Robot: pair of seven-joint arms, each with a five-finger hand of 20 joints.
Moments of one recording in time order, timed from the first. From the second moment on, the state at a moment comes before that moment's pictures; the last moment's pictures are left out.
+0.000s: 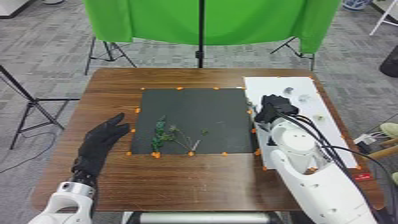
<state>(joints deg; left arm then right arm) 122.9 -73.5 -98.9 -117.4 64.6 -3.1 3.1 -82.2 -64.0 67.3 -96.9 -154.6 -17.5 26.8</state>
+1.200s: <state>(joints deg) 122.9 -73.6 -98.9 -117.5 64.3 -3.1 2.9 -88.2 -65.0 67.0 -108.1 -138.6 -2.6 26.5</state>
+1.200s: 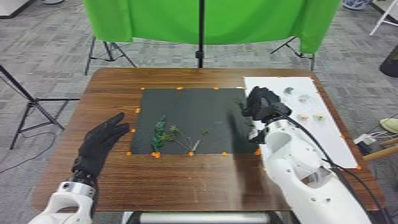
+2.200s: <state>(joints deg) 122.7 -73.4 -98.9 -117.4 64.2 -4.6 2.4 -96.5 -75.3 69.0 -107.6 -137.0 -4.4 28.8</state>
